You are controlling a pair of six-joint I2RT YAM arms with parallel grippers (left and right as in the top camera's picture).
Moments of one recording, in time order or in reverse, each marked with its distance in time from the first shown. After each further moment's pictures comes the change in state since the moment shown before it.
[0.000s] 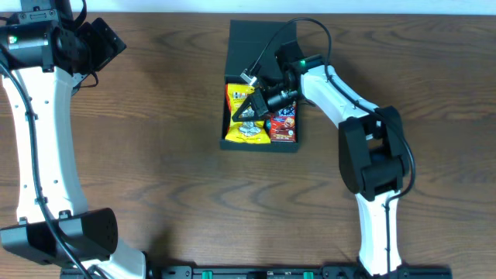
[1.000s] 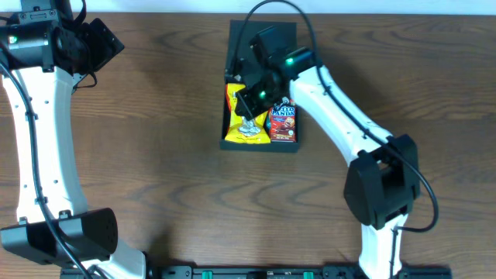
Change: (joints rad) left arm 0.000 0.000 0.000 0.000 -0.038 0.004; right arm 0.132 -0.199 0.070 -0.087 0.568 -0.014
